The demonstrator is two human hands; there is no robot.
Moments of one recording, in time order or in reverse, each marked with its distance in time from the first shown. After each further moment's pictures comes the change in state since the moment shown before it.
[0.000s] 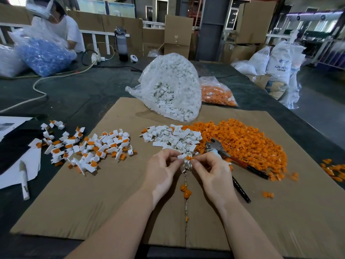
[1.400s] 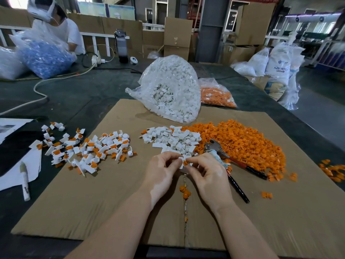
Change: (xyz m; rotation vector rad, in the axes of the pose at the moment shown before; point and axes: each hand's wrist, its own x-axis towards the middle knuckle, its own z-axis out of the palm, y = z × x) left_hand -0.002 0.002 -0.005 0.051 -0.061 0.017; right_hand -0.005 -0.001 0.002 -0.187 0.025 -0.320
